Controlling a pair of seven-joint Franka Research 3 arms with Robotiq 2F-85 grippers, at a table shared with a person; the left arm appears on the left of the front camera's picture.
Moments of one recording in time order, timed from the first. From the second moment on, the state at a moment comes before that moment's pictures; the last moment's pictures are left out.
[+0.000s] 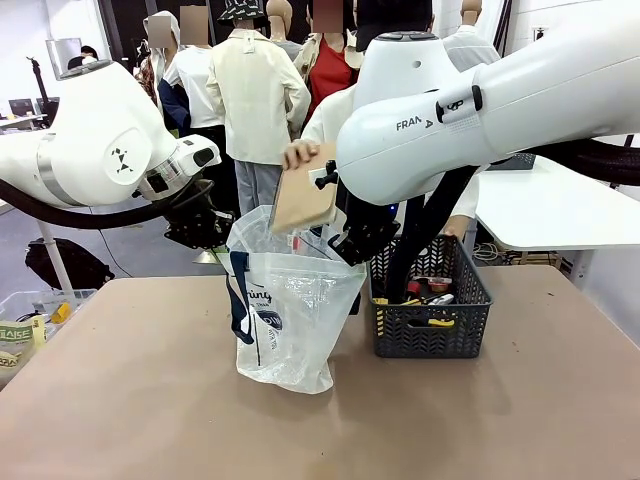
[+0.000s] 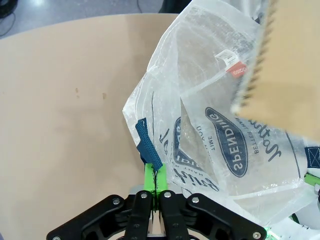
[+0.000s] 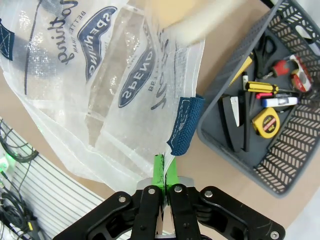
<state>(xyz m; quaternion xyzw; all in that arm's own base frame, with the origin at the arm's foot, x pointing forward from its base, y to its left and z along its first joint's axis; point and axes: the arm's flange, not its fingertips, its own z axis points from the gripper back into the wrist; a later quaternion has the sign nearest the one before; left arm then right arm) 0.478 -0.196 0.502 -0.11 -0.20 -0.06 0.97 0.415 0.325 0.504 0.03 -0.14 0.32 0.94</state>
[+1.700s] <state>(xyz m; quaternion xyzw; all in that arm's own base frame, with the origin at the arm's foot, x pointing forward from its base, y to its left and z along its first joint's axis) 0.478 -0.196 0.502 -0.11 -0.20 -0.06 0.97 0.415 0.325 0.504 0.03 -0.14 0.32 0.94</state>
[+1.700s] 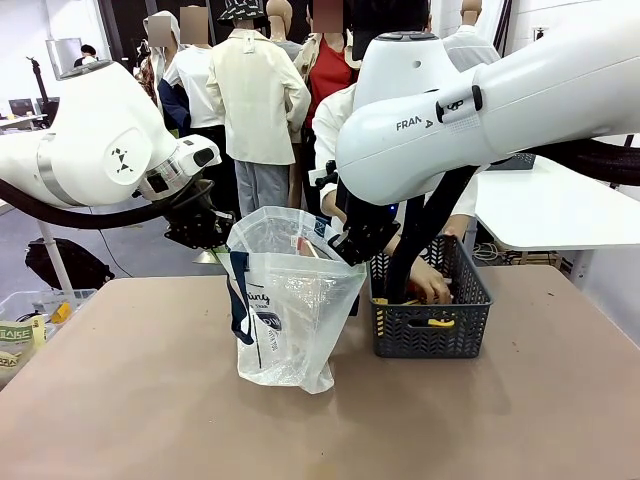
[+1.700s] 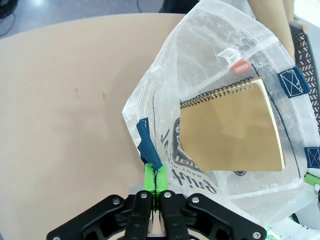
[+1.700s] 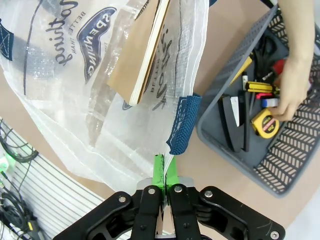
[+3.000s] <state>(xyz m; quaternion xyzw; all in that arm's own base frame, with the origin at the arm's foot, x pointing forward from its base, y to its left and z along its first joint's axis) 0.478 -0.196 0.502 -0.11 -0.20 -0.06 0.97 0.415 0.325 0.504 0.03 -0.14 0.32 0.94</state>
